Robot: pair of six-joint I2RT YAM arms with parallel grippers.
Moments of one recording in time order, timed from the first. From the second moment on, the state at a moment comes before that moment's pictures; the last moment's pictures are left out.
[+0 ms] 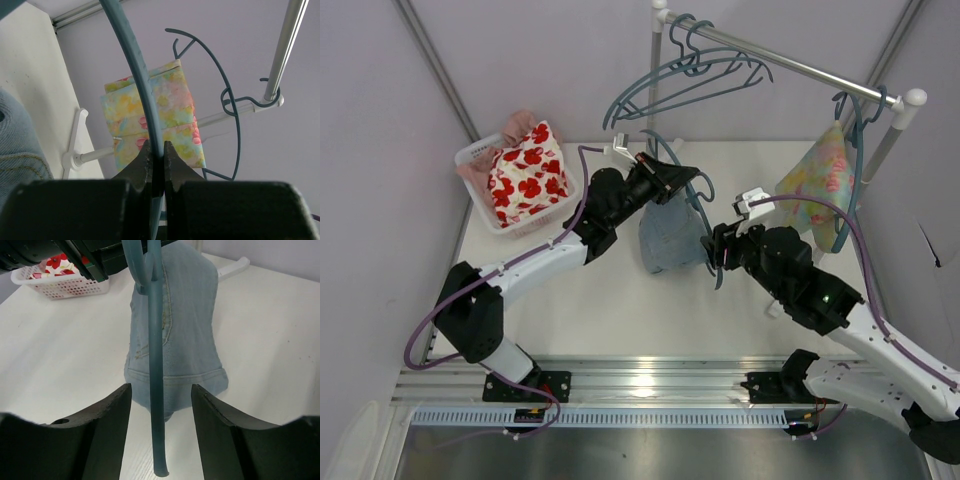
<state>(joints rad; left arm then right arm) -0.71 1.56 1.17 0.50 0.12 -1.26 0.84 0.83 0.94 -0.34 0.29 0.16</state>
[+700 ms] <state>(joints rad) -0.71 1.56 1.16 0.45 0.12 -1.40 0.88 1.00 0.98 -0.29 0.44 0.24</state>
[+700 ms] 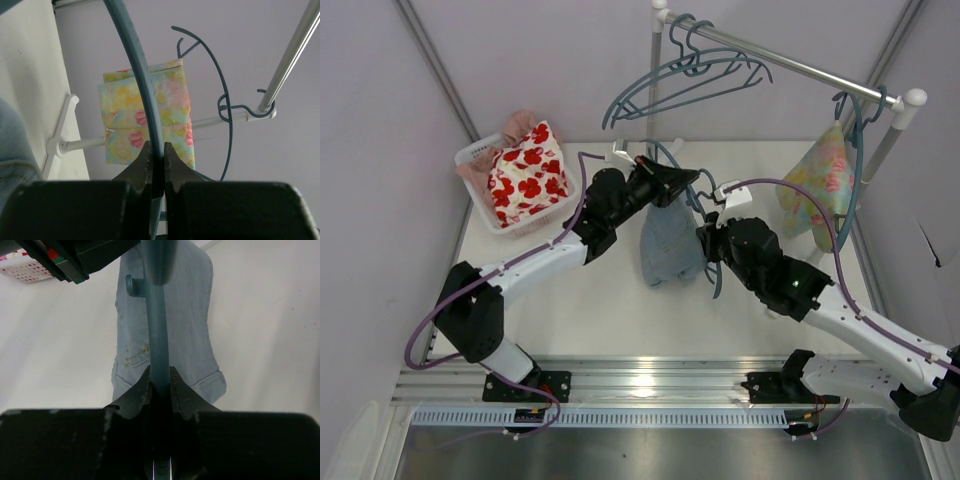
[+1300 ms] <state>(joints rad) -0.67 1.39 1.19 0.06 0.01 -1.07 0.81 1.16 1.39 -0.67 0.75 0.40</state>
